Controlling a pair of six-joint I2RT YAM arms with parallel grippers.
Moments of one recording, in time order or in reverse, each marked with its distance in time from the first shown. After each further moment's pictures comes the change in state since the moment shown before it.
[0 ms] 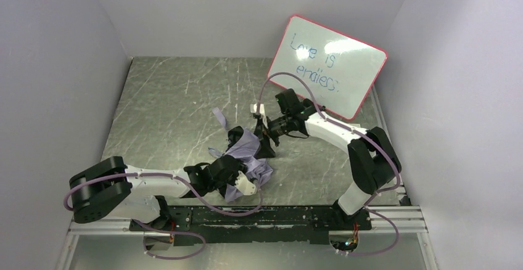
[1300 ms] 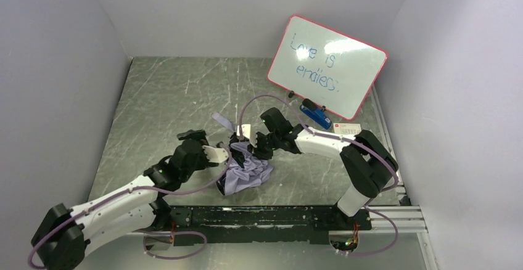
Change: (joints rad) left arm 0.340 -0.450 -0.071 -0.218 -0.110 -0.229; right arm 0.193 0.011 -0.146 0.179 0.459 -0.025
